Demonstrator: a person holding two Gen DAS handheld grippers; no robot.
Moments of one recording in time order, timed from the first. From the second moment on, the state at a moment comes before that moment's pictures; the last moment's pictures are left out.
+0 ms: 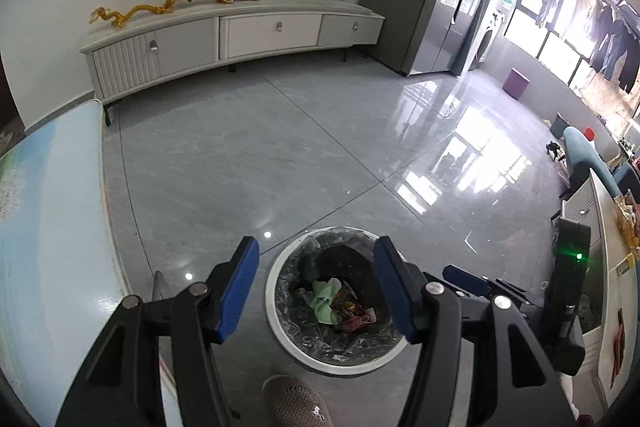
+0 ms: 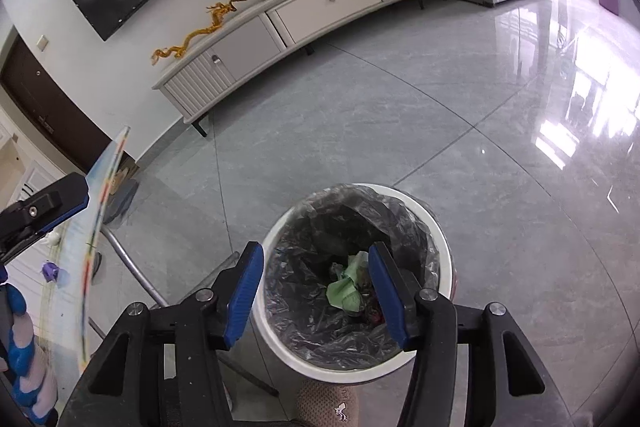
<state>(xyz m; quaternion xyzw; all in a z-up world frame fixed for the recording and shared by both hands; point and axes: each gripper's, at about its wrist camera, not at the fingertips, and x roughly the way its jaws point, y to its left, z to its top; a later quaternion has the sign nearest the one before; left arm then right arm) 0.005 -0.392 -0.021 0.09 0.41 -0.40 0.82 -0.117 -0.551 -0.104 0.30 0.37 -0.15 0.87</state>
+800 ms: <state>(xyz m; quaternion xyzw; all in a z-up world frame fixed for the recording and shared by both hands) 0.071 -0.152 0.033 0.02 0.34 -0.25 0.91 -0.031 -0.383 -0.003 0.17 0.35 0.01 0.92</state>
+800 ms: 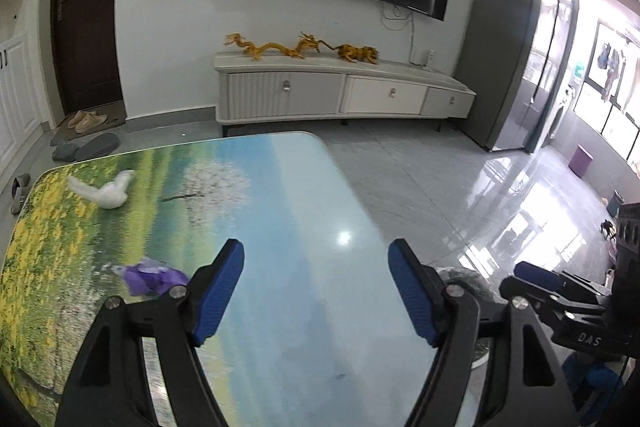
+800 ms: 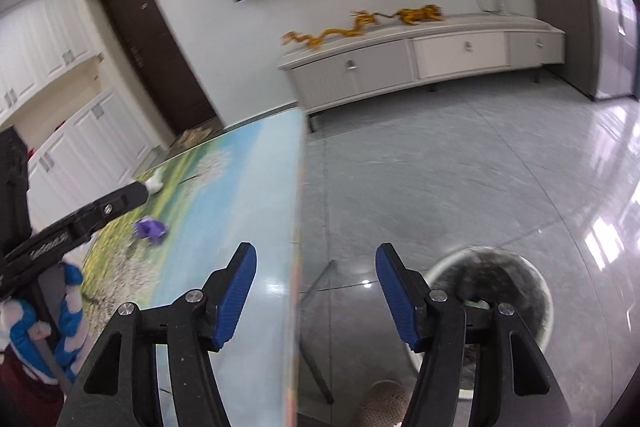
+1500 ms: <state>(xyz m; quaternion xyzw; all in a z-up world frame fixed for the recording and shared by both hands) 0.288 -0.026 -0.034 0.13 0.40 -0.22 0.88 0.160 -0.156 -0.044 0.00 0.40 0.29 0.87</state>
